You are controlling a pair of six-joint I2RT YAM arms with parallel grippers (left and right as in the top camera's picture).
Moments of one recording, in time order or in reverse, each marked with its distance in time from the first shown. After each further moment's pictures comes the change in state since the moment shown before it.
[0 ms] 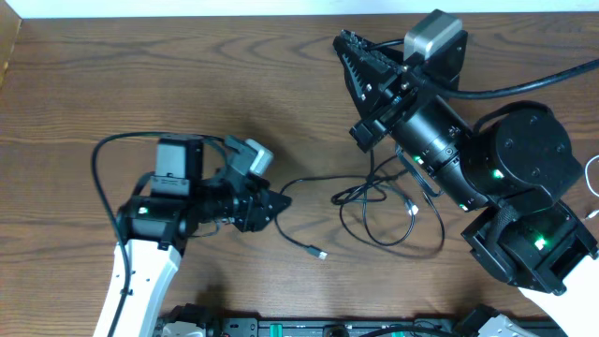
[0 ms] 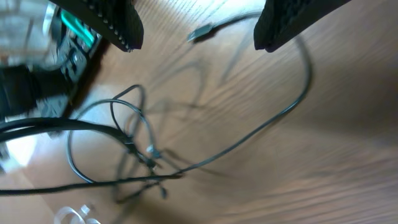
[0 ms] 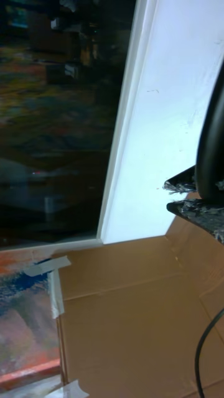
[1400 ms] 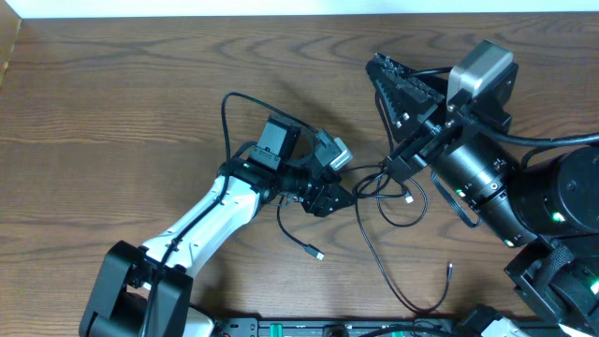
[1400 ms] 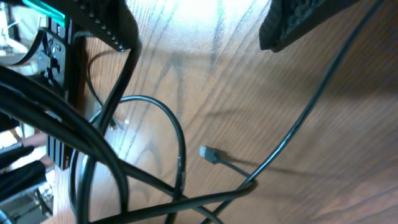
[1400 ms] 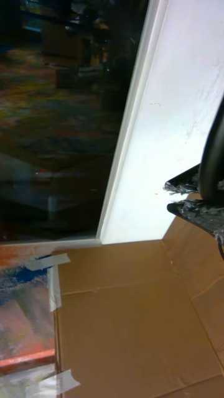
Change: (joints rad) left arm -0.325 0.488 0.000 0.536 0.035 -0.063; right arm 0.000 -0.120 0.000 -0.117 -0.005 -0.046
